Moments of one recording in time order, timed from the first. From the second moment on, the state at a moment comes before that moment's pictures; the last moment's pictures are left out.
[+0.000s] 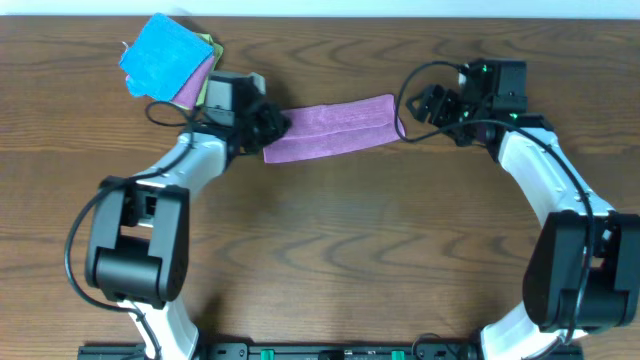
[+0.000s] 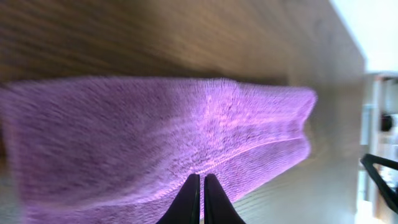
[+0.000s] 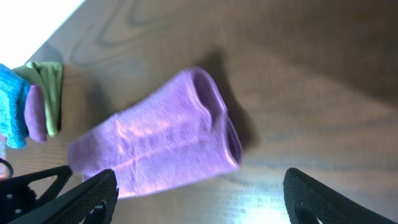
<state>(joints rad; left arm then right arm) -0.21 1.93 1.14 -0.07 0.49 -0.65 -0.01 1.79 1.19 -0.33 -0.47 0.51</state>
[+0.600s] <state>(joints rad) -0.28 2.01 1.15 -0.10 0.15 -0.59 0.07 1.80 0.95 0.03 -0.50 0.69</state>
